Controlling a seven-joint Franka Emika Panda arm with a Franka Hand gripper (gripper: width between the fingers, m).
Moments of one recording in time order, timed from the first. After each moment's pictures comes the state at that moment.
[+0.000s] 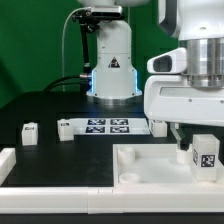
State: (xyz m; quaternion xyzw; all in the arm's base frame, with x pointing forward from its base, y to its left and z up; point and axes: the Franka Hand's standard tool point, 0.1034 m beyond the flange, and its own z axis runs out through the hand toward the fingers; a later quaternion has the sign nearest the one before) arm 0.621 0.129 0.069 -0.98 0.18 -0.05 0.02
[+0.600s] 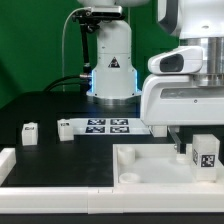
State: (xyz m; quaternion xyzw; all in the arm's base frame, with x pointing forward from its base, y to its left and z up) arm 0.622 0.126 0.069 -1.00 0.03 -0.05 0.01
